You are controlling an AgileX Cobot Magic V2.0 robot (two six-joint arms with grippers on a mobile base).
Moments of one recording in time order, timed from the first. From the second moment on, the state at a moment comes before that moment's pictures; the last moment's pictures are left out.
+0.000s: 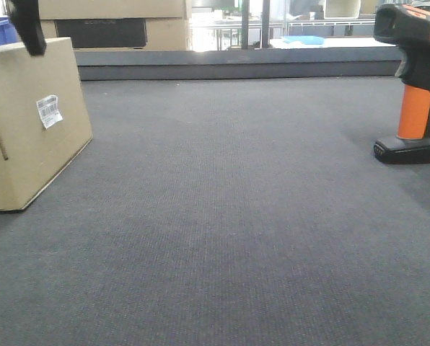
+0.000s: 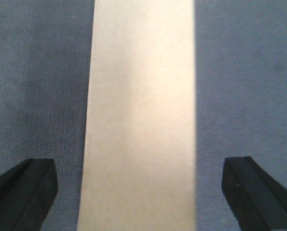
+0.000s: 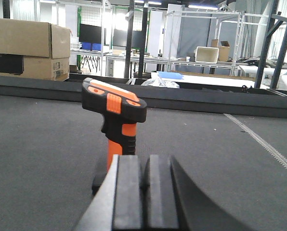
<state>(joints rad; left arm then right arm) -0.20 1.56 -1.37 0.16 0.93 -0.34 -0.11 0.00 0.00 0.00 -0.04 -0.02</state>
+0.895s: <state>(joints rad) -0.22 1.63 -1.44 -0.04 1.03 -0.34 -0.11 0.00 0.00 0.00 -0.04 -0.02</state>
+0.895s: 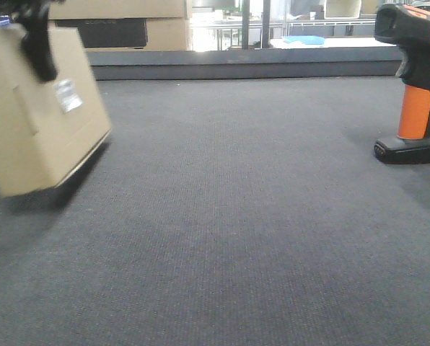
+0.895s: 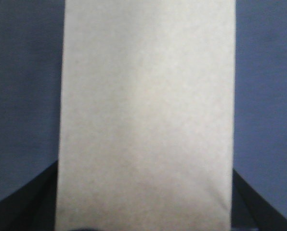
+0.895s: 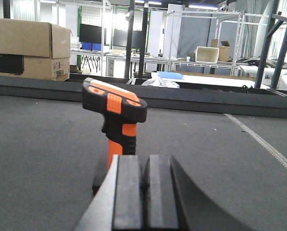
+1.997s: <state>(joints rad) -0.47 1.64 -1.35 -0.19 0.74 -0.51 -0.11 0.19 -0.29 0.00 0.18 -0.02</state>
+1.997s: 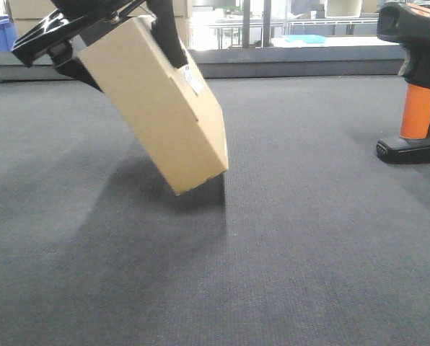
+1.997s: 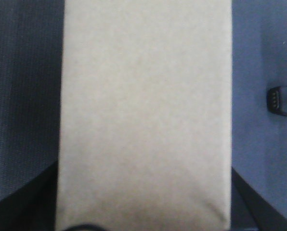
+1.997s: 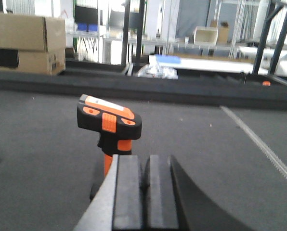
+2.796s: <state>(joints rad) -0.47 1.64 -1.35 -0.19 0.74 -0.49 -0.06 1.16 -0.37 0.12 -0.41 0.01</state>
